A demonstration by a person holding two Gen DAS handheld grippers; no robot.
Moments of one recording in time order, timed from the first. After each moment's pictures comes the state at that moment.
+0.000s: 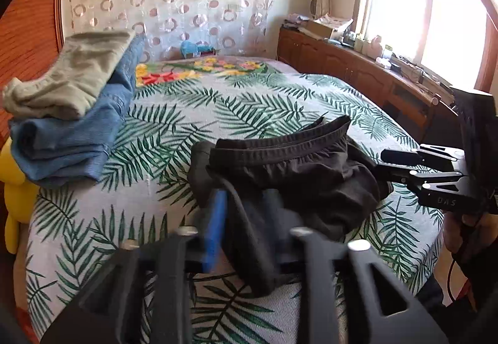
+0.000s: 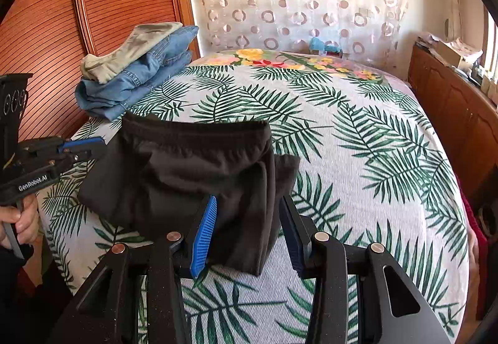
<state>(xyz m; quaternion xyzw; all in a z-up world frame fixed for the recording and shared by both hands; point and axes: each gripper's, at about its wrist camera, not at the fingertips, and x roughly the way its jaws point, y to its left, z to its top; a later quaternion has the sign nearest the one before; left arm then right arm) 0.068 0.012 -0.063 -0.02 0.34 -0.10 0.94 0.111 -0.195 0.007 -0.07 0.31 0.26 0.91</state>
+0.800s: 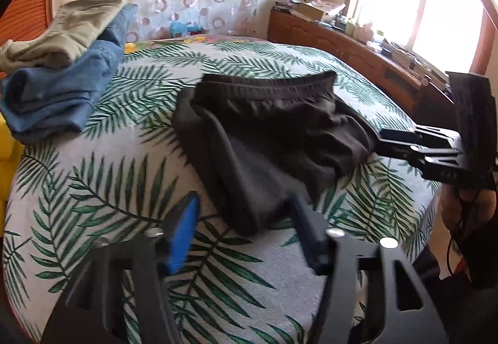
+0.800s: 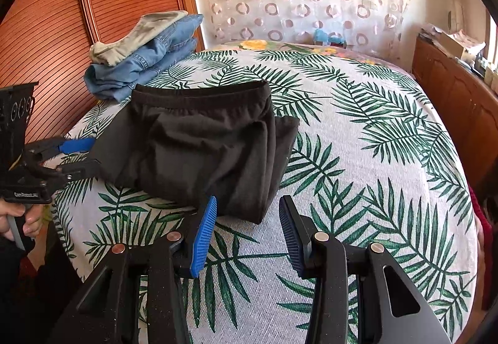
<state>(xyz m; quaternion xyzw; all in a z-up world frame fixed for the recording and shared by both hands) 0.047 0.005 -0.099 -0.03 0.39 -0.14 0.91 0.087 -0.209 -0.009 -0.06 0.32 0.27 0.91</state>
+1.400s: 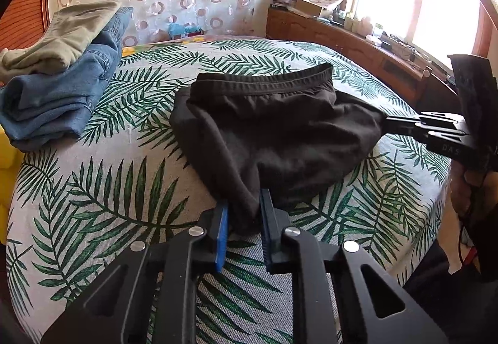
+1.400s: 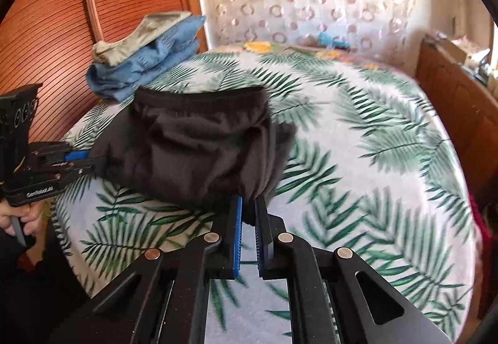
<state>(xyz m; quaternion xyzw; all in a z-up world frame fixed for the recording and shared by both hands) 0.048 0.003 -0.101 -0.01 0.38 -0.13 0.91 0.097 -0.213 -0.005 -0.07 0.31 0.26 0.91</state>
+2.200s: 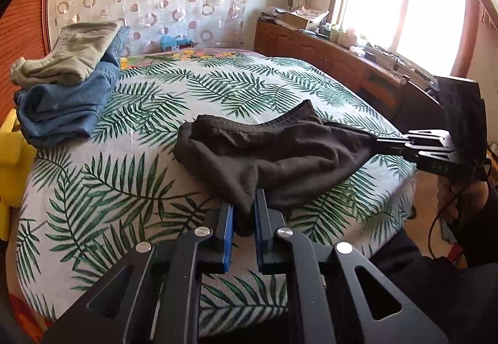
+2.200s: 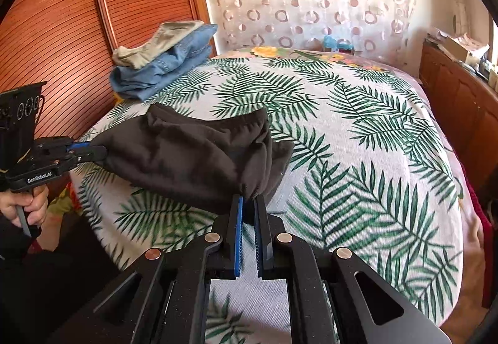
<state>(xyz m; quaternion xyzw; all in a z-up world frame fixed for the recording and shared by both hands) 0.001 0.000 -0.070 -0.03 0.36 -0.16 0.92 0.041 -0.243 0.003 -0.06 0.31 0.29 0.90</state>
